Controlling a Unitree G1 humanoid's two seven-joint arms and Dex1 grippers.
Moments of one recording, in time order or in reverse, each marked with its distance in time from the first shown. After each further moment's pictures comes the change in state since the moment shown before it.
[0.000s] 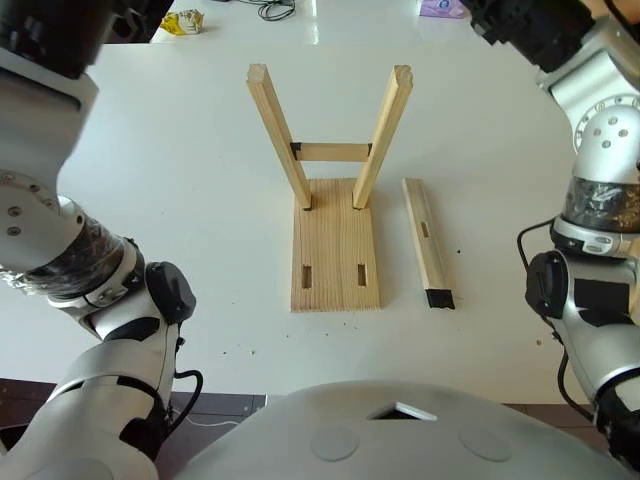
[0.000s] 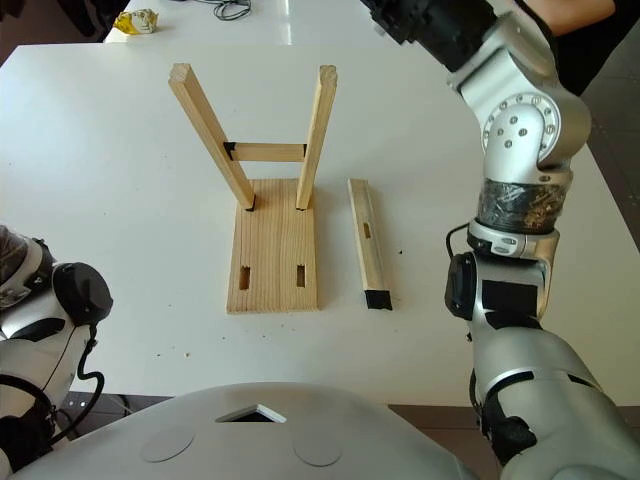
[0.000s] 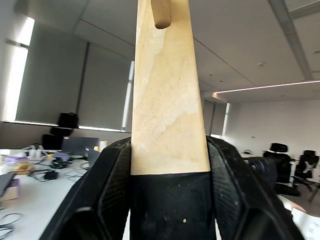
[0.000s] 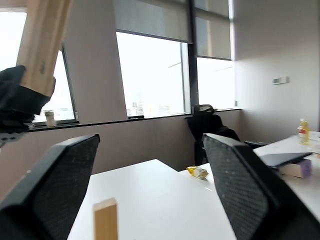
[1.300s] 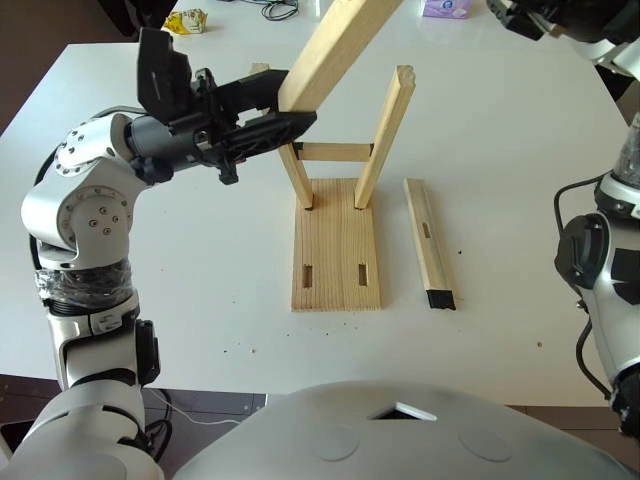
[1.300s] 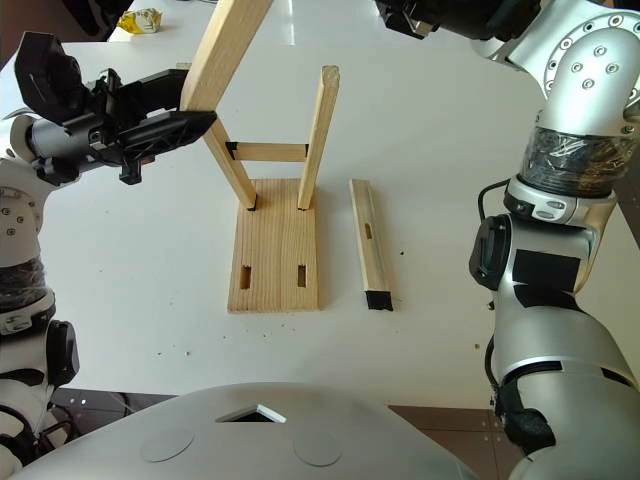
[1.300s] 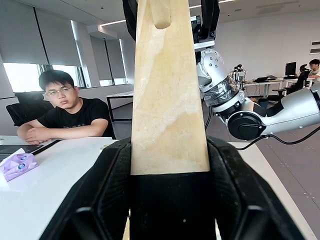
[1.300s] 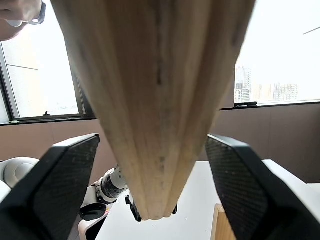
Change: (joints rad) left arm 0.265 0.196 -0.282 0.249 0.312 -0.311 -0.956; right arm -0.113 -0.104 -0.034 0.047 0.201 0.309 0.331
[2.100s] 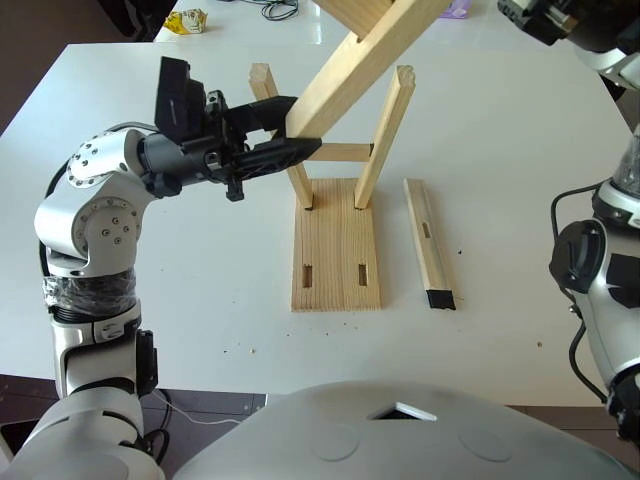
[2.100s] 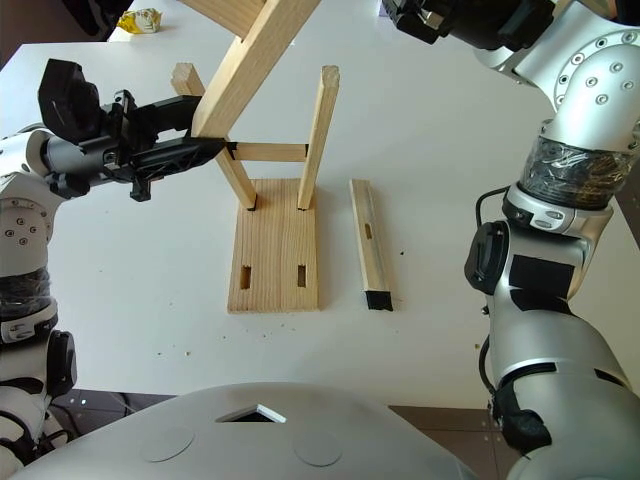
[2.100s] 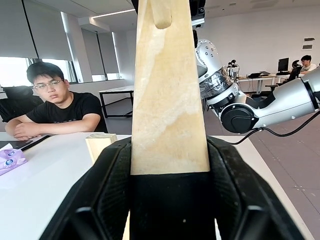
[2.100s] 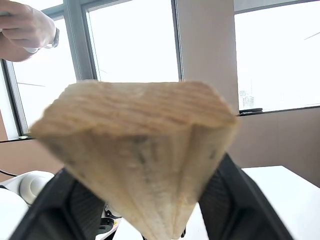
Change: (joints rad) left arm 0.038 0.000 -0.027 -0.005 0.019 -0.039 -0.039; right arm 0.047 0.016 -0.064 -0.042 0.115 0.062 -0.089
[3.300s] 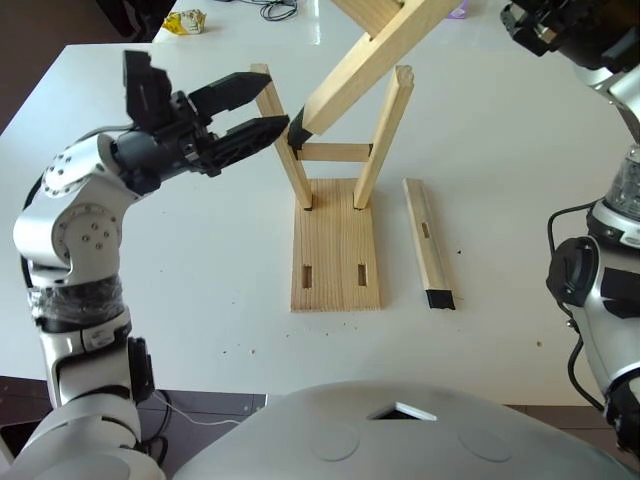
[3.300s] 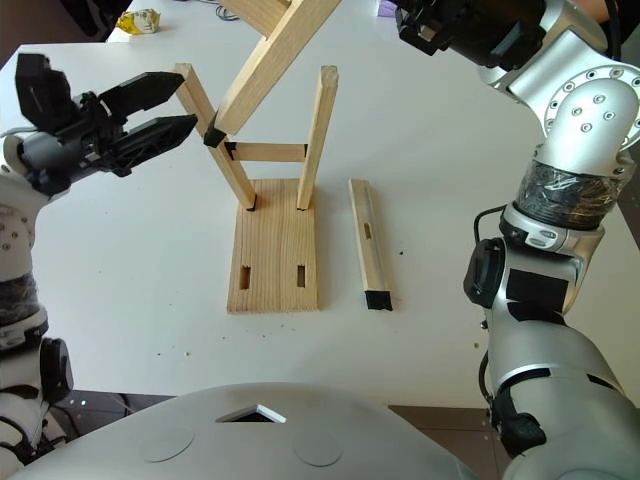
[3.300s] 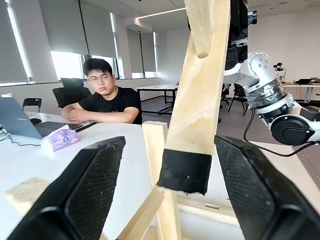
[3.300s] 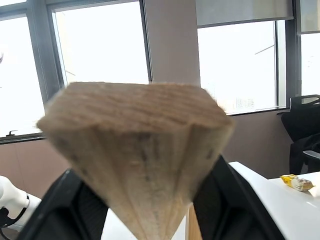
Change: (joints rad) left arm 0.160 0.006 0.200 0.004 0.022 -0.017 0.187; right arm 0.102 -0.013 0.018 -0.081 -0.115 -0.137 -0.048
